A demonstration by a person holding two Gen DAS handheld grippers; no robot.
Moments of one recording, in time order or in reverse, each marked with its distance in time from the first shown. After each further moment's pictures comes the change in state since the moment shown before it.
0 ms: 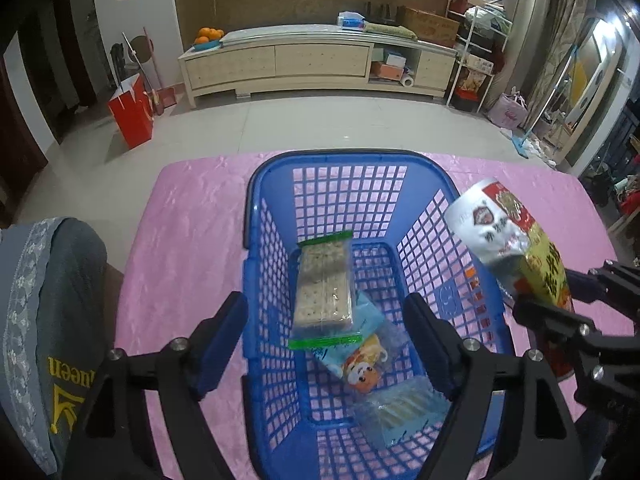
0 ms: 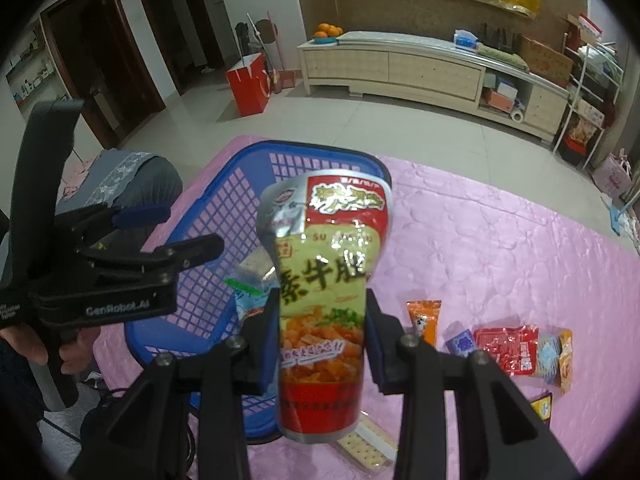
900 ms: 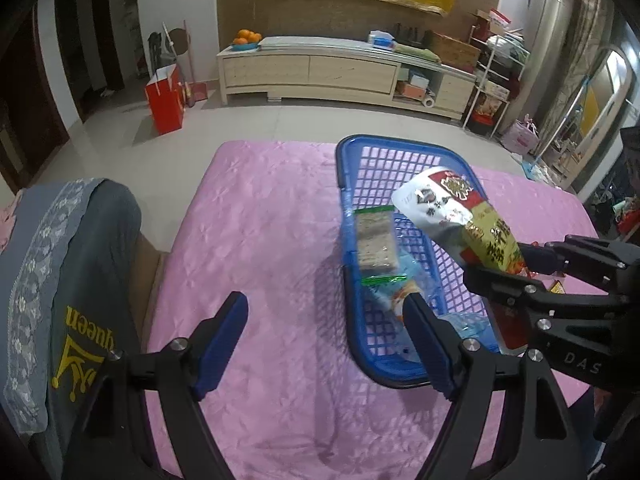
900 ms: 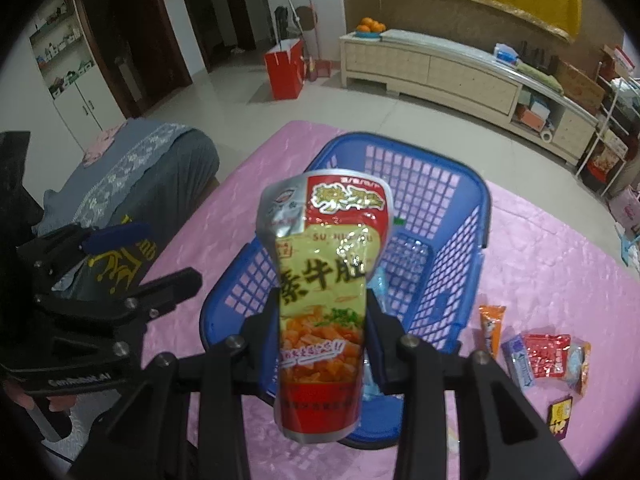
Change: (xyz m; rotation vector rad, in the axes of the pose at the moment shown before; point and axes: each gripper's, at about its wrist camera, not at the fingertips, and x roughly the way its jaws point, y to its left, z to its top) left arm -0.057 0.065 -0.060 -0.107 -0.051 0.020; right arm 0.018 0.080 0.002 -0.110 0.048 0.025
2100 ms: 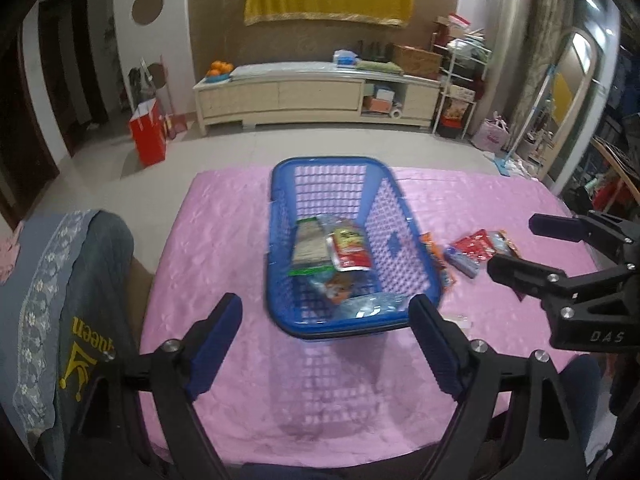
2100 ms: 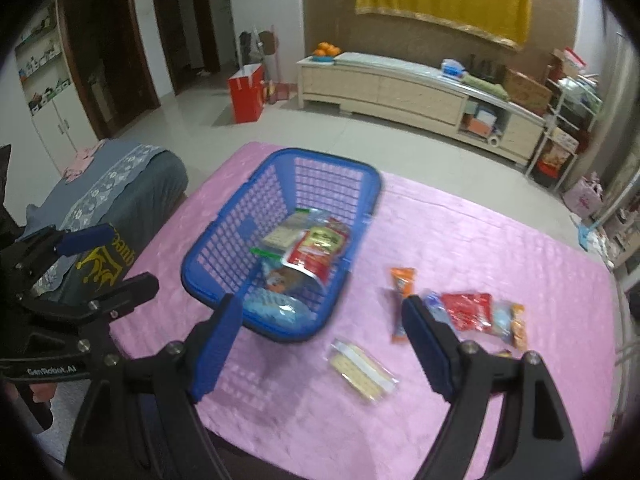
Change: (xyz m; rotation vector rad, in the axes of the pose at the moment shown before) left arm -0.080 -0.082 -0.026 0.117 -0.084 -0.040; right arm -0.117 -0.031 -0.055 0.064 -0.094 -0.151
